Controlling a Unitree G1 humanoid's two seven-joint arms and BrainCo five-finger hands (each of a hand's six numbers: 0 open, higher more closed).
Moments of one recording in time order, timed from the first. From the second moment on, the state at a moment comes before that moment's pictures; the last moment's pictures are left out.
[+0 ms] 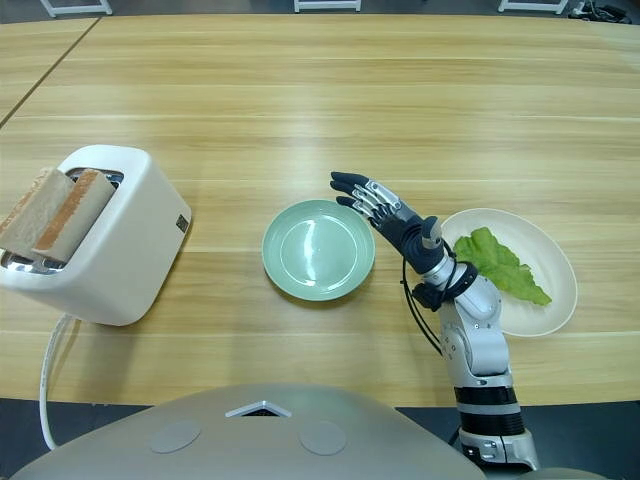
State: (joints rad) left arm 0.55 0.53 0.82 -0.80 -0.15 -0.12 -0.26; right arm 0.20 -0.30 0.02 -0.28 0.46 -0.22 0.74
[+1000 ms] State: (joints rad) left arm 0.55 0.58 0.71 -0.28 0.29 -0.28 -0.21; right arm 0.21 -0.30 0.01 -0.29 0.43 -0.24 0.73
